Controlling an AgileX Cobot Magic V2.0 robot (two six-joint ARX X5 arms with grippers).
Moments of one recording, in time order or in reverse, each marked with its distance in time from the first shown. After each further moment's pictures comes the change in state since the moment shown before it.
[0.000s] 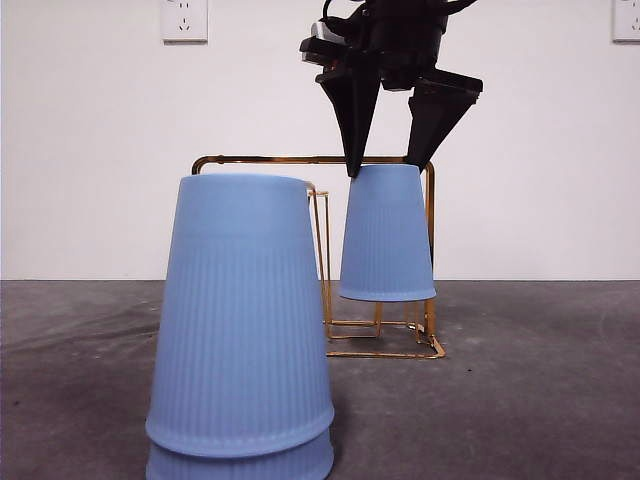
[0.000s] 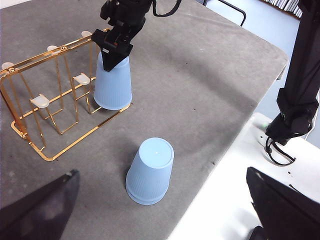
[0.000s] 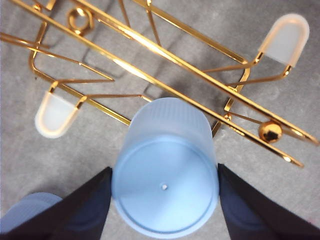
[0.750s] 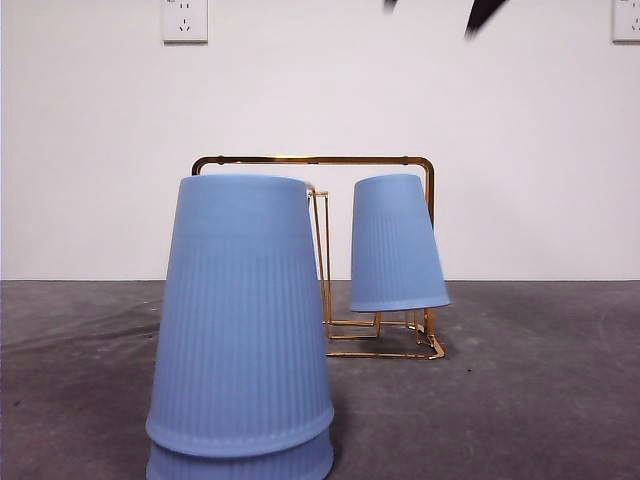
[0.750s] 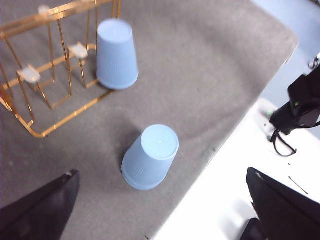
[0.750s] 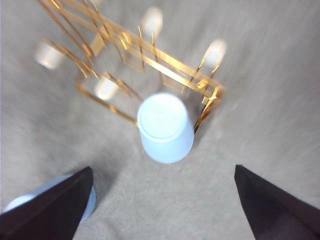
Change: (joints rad) left arm -0.002 0.173 0.002 -0.003 0.000 -0.026; right arm -0.011 -0.376 -0.005 -0.076 0.012 -0.029
